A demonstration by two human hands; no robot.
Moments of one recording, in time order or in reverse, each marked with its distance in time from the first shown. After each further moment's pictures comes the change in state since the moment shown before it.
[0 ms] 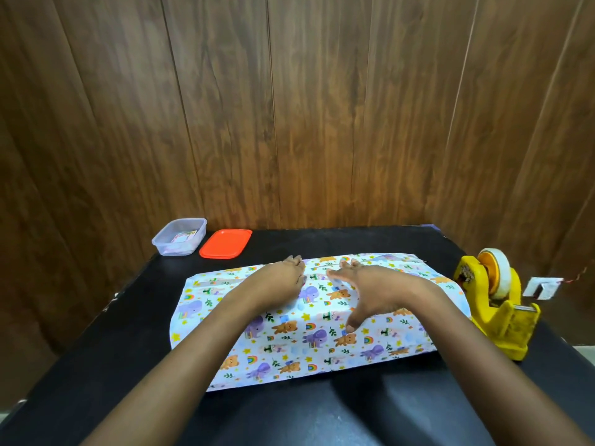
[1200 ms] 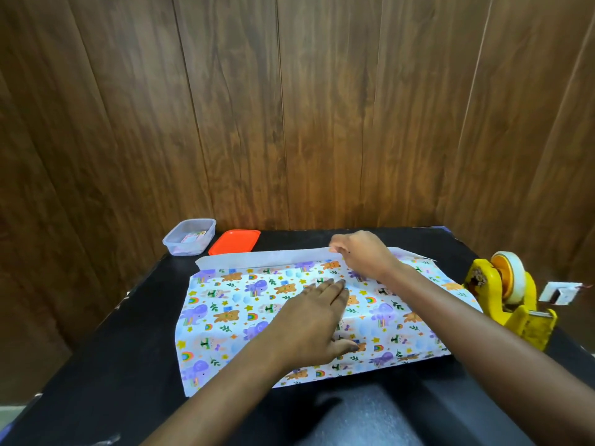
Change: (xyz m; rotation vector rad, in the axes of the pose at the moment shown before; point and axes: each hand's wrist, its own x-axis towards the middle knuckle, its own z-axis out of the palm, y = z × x) left_hand -0.043 0.041 0.032 0.142 0.230 0.276; right_hand 0.073 0.020 -0.004 -0.040 0.604 -0.079
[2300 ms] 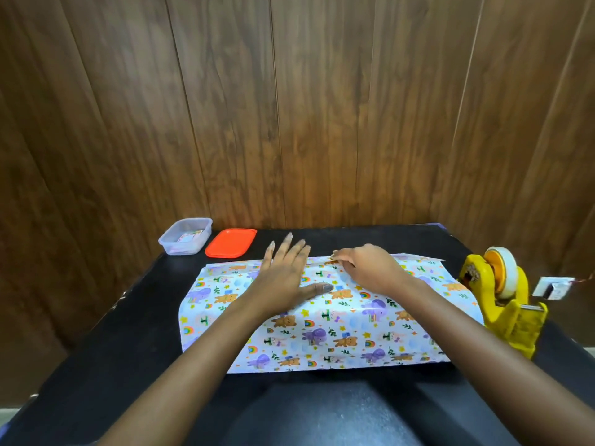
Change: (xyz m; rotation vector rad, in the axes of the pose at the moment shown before) left_hand 0.029 -0.055 0.005 -0.073 0.038 -0.277; right_hand -0.032 0.001 0.000 0.000 -0.130 0.052
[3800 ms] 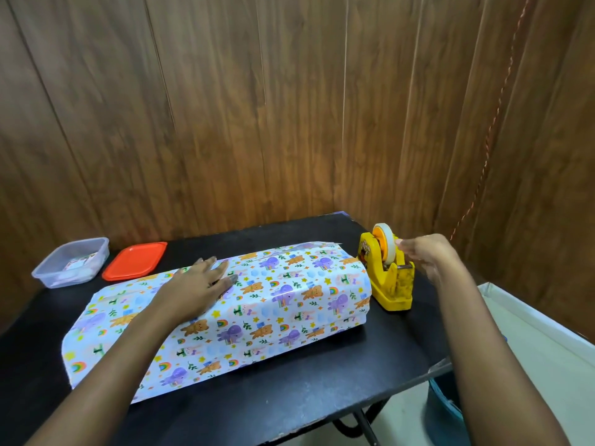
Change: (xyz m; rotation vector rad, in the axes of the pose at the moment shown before) left_hand 0.004 0.005 -0.005 -0.012 -0.202 -0.046; right_hand -0.143 0.142 -0.048 1.042 0.524 1.153
